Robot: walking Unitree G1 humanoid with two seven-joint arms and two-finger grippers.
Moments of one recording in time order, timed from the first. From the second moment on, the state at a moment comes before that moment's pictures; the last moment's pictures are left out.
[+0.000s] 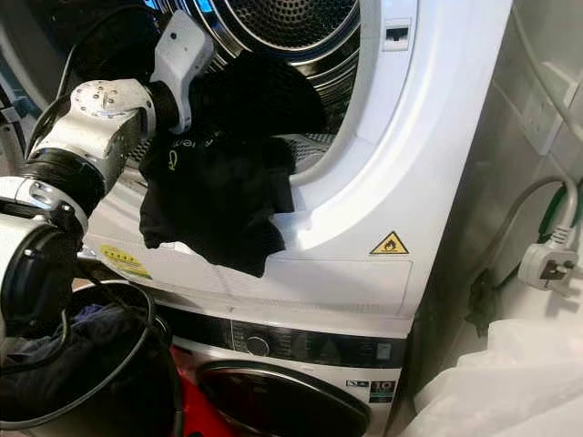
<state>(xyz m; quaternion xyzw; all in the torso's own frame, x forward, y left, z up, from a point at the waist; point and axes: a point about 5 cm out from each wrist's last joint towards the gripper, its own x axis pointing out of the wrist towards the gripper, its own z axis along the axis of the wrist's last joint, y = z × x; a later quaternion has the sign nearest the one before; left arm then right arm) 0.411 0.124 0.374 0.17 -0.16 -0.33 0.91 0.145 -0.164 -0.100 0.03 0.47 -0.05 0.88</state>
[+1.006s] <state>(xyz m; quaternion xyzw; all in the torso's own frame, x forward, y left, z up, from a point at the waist) 0.387 0.130 0.412 0.13 -0.32 -0.41 0.84 0.149 -0.156 -0.099 0.03 0.47 -0.04 0.88</state>
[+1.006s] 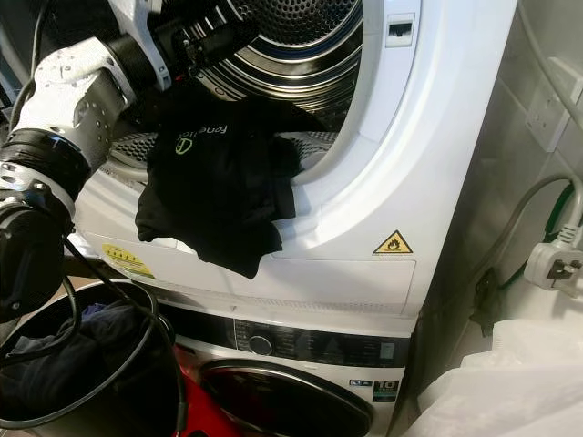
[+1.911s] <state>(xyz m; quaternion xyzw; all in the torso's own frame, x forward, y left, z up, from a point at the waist) 0.268 0.123 0.328 0.15 -0.32 -0.47 0.81 0.155 -0.153 -0.097 0.03 0.46 -0.03 0.89</state>
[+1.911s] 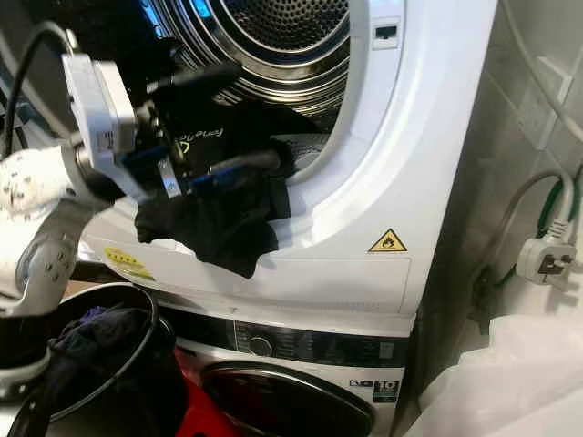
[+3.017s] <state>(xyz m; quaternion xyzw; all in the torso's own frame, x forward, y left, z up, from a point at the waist) 0.255 0.160 0.191 0.09 -0.11 -0.26 0.95 0.159 -0.150 -0.096 0.03 0.46 -0.03 0.89</state>
